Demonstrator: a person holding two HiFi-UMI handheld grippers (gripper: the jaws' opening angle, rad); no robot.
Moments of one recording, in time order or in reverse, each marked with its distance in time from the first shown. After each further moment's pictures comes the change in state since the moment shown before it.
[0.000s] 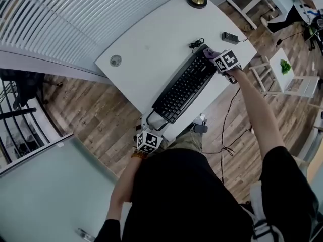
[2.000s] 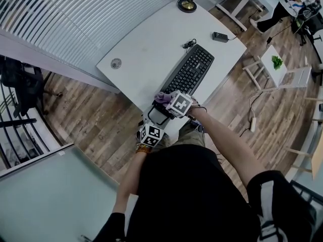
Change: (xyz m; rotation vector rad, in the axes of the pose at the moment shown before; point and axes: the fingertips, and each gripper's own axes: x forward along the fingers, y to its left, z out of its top) left arm 0.002 -0.003 -0.003 -0.031 -0.001 0.017; right arm 0.009 0.348 -0.016 -0.246 -0.041 0.298
